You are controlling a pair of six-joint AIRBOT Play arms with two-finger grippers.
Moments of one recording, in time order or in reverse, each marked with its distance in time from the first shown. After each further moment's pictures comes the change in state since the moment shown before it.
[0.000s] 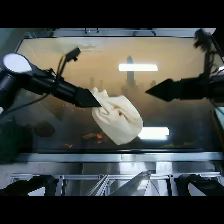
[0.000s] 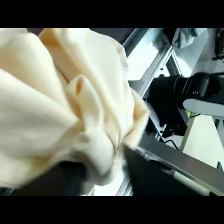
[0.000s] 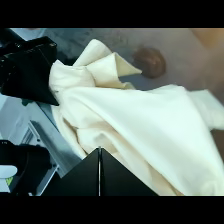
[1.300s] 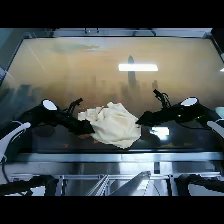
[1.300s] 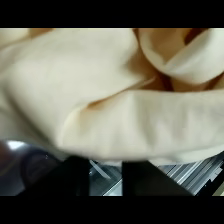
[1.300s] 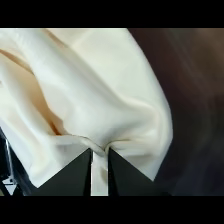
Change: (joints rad) left arm 0.039 -0.184 -0.433 0.142 0.319 0.046; right arm 0.016 -0.434 -0.276 0.024 -0.145 -0.175
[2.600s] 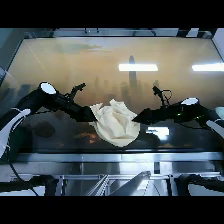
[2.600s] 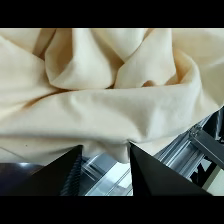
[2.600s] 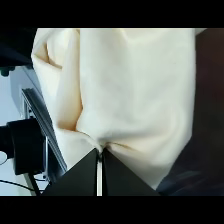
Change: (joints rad) left arm 0.014 -0.030 0.237 -0.003 -0.154 -0.003; right arm 0.000 -0.006 0.000 0.145 0.072 -0.092
